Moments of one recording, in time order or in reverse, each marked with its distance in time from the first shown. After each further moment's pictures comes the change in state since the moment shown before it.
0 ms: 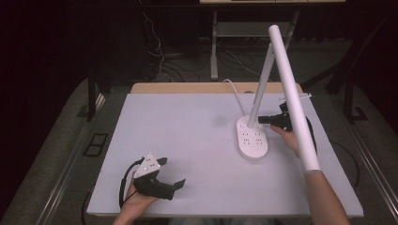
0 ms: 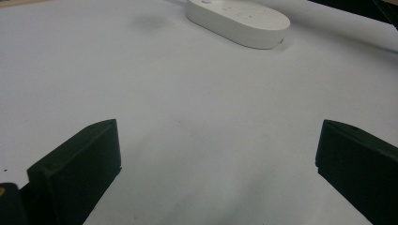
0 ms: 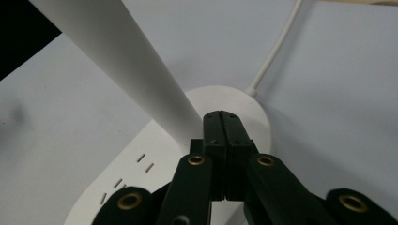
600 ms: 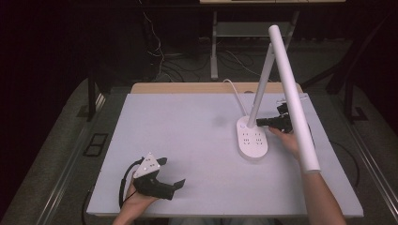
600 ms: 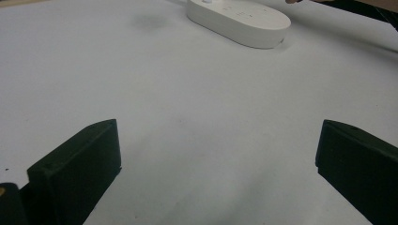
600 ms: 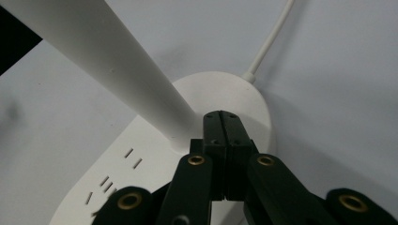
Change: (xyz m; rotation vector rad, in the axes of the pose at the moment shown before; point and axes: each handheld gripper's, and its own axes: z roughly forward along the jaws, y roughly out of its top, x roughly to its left) left arm 0.000 0.000 0.000 0.004 0.001 -0.002; right arm -0.008 -0.007 0.013 0.017 0.013 0.029
